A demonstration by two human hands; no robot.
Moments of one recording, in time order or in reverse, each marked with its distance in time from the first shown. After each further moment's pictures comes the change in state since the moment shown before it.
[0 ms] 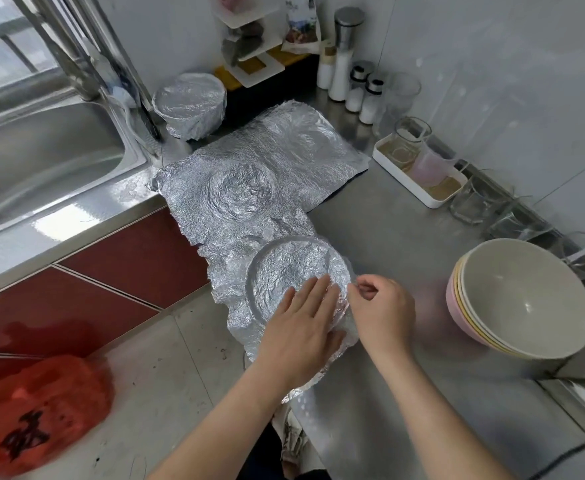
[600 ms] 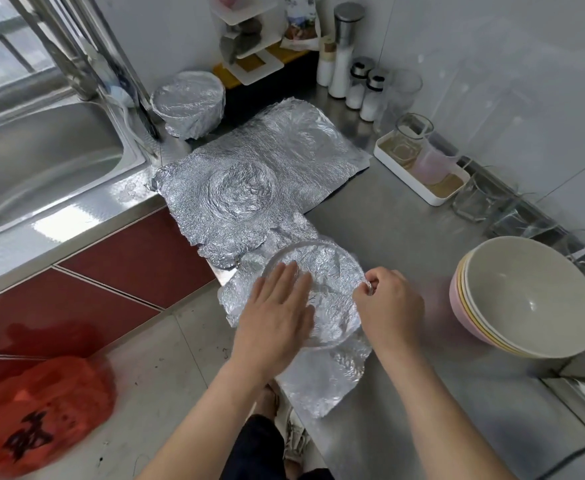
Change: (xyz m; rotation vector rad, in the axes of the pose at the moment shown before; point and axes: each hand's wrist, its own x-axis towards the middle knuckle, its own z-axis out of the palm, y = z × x) left_hand -0.007 -0.031 -0.019 -0.016 0.043 -0.136; right_hand 0.007 -0.007 -0.009 -0.278 -0.067 -0.056
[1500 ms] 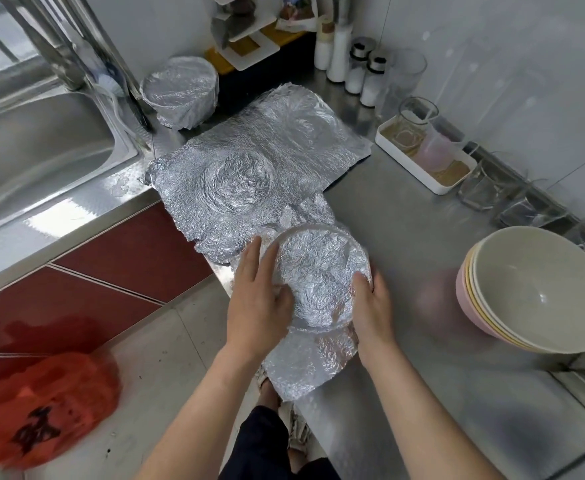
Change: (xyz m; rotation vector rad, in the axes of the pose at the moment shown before) left_hand 0.019 -0.014 -0.001 -0.418 0.180 -0.253; right_hand -0.010 -0.004 0.044 0.968 -0.185 0.439
